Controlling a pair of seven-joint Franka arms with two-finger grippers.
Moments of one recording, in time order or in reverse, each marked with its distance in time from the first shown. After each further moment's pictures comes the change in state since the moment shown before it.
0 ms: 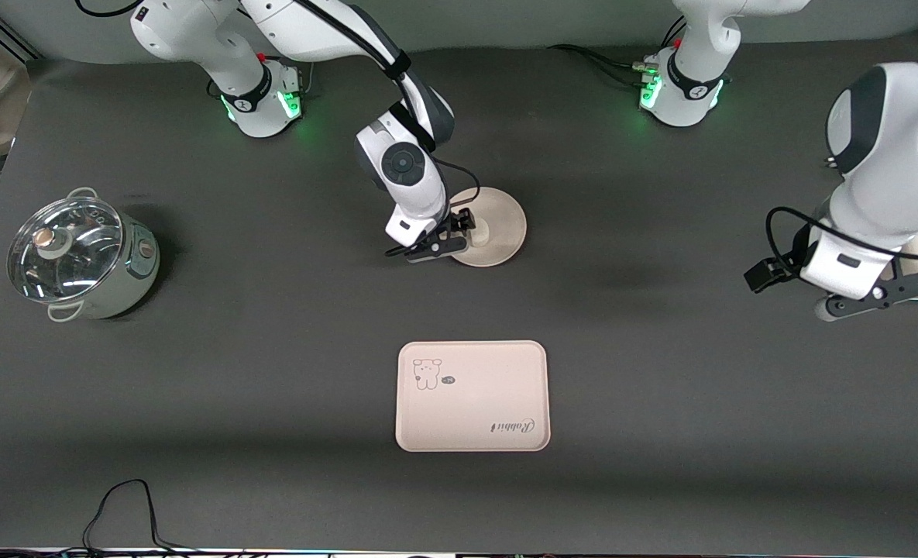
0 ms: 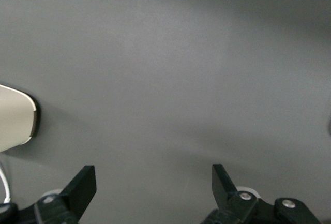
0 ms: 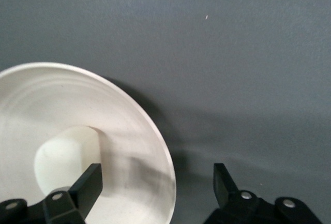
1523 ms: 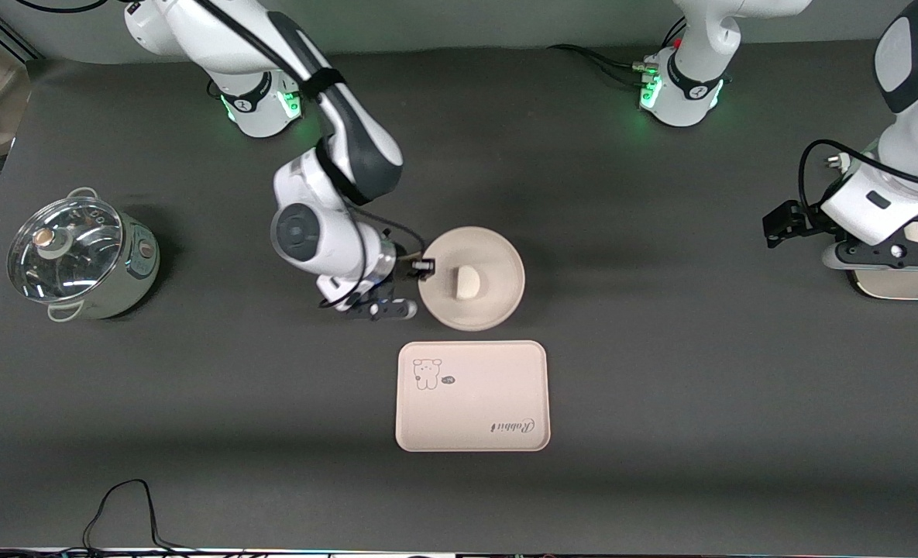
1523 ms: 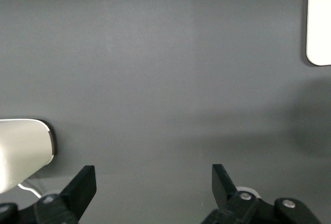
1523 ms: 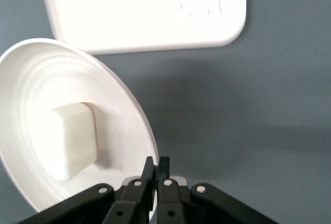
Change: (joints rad) left arm -0.032 -0.089 0.041 0.033 -0.061 -0.137 0.366; right arm -0.301 -0.030 -0.027 0.391 0.183 -0.396 -0.093
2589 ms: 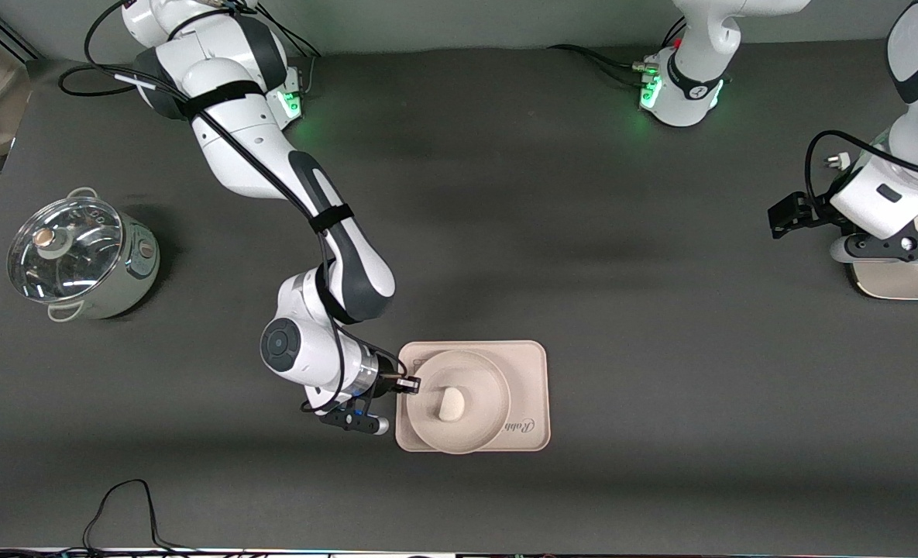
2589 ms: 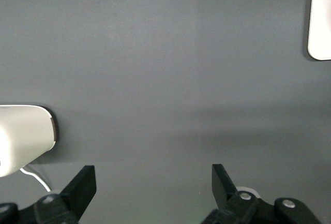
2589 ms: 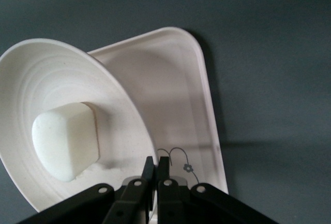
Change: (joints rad) left arm 0.029 -0.001 -0.020 0.034 -0.002 -0.057 -0.018; right arm -0.148 0.503 0.013 0.496 0.034 0.145 -0.005
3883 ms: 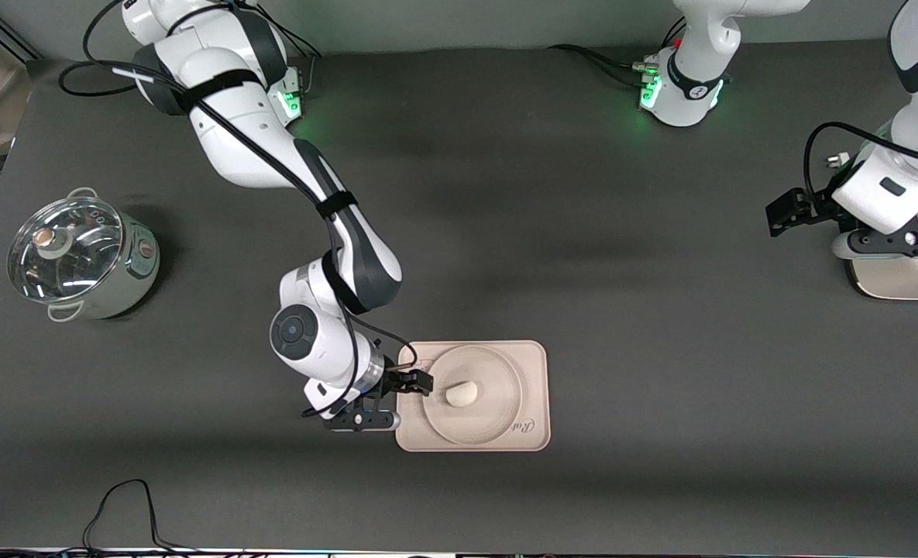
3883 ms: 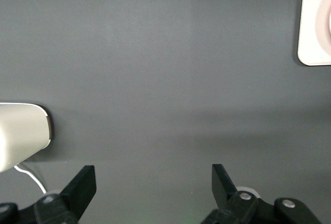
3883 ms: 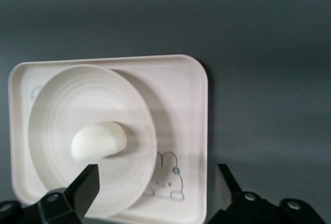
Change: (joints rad) left arm 0.000 0.000 -0.012 0.027 -0.013 -0.021 -0.032; right arm -0.002 -0.067 0.003 0.049 -0.206 -0.090 -0.052
